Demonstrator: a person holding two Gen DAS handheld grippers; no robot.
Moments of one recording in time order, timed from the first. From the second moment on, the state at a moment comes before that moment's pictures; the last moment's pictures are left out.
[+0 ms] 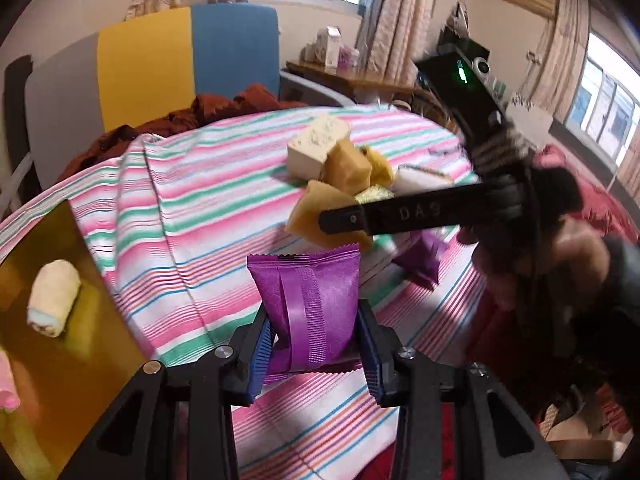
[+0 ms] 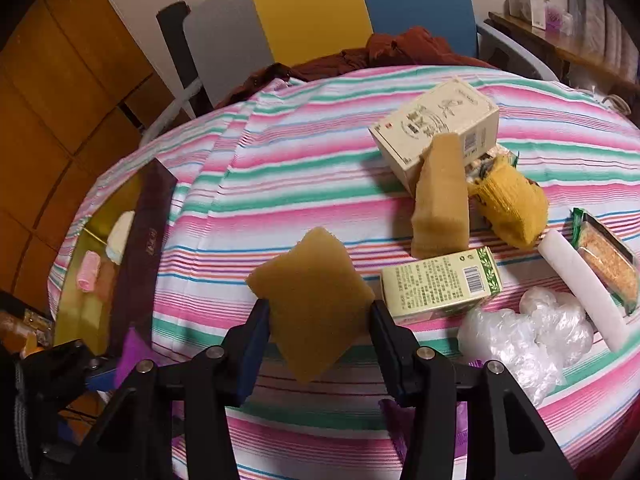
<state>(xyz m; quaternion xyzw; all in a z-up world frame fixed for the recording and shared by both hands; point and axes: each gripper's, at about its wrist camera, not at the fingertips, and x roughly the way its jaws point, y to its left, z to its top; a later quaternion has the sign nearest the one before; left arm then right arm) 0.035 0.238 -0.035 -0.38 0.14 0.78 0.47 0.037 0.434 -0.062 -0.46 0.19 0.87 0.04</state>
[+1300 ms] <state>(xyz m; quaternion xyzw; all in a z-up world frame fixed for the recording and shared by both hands) -0.042 -0.007 -0.021 -0.40 -0.03 0.91 0.12 -0.017 0.213 -0.017 -0.42 0.09 0.89 -0.17</state>
